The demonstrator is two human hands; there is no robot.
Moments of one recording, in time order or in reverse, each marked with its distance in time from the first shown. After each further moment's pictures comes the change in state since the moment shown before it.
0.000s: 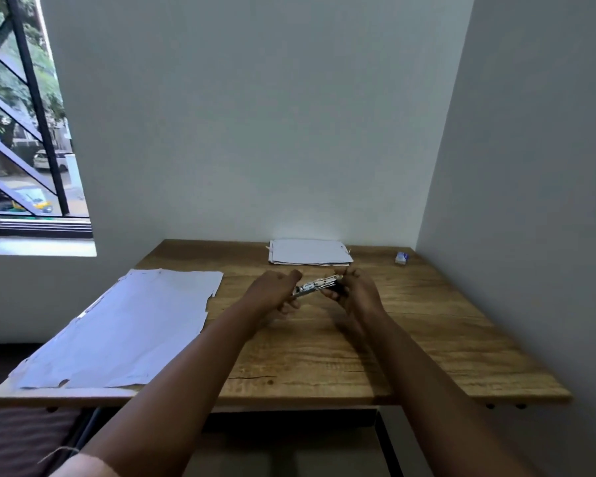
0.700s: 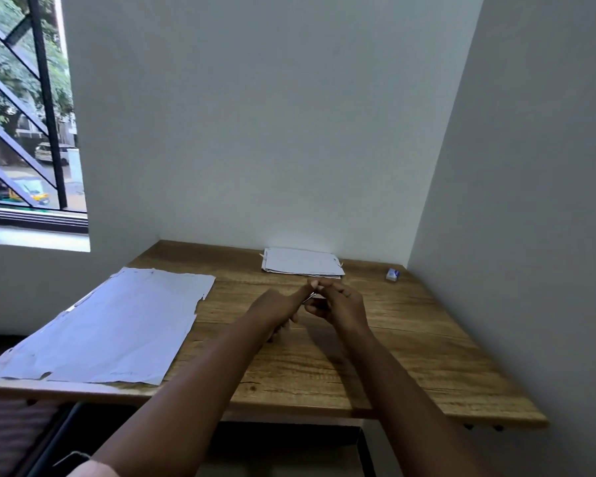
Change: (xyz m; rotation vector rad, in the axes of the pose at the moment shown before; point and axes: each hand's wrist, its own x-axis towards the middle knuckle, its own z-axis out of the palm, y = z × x) left_hand -0.012 0.003 0.026 0.009 0.033 -0.182; right_hand -0.026 -0.006 0.005 -0.118 -0.081 -0.088
